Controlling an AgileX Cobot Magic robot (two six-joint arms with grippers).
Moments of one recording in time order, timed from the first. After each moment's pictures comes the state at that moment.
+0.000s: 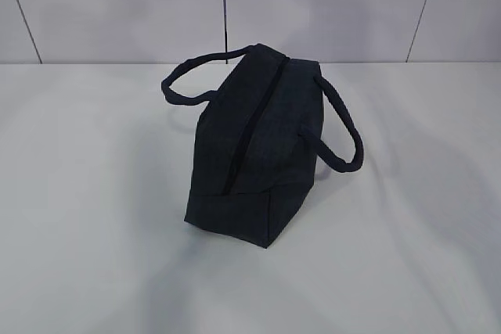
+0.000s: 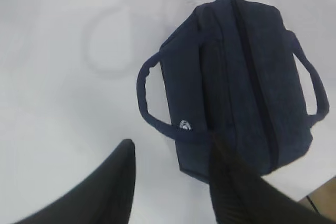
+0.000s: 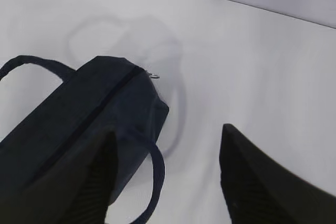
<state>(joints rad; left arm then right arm) -0.44 1.75 -1.95 -0.15 1.25 0.00 0.18 1.81 -2.09 0.13 1.26 -0.10</state>
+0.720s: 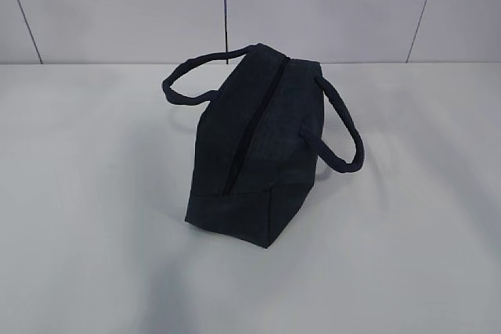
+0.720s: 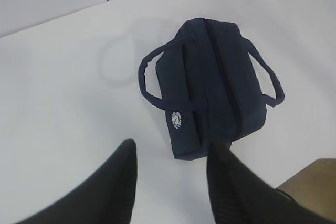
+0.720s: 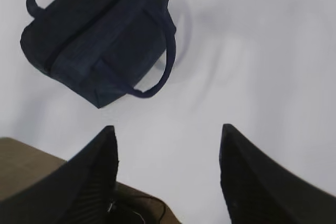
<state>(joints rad) -0.44 1.35 -1.77 -0.15 1.26 0.00 0.18 1.11 -1.42 0.13 1.26 -0.13</state>
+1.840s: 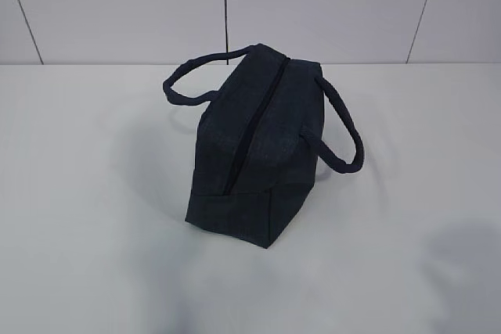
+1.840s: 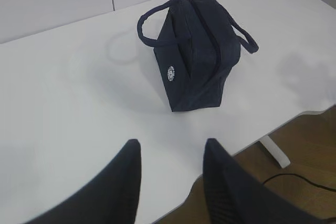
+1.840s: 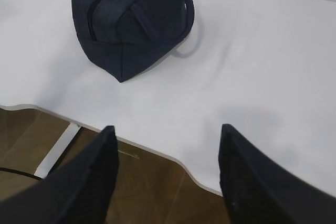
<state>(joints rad) -0.44 0.50 -1.16 -0.14 1.27 0.03 0.18 0.11 -0.78 0.17 1.26 -0.14</state>
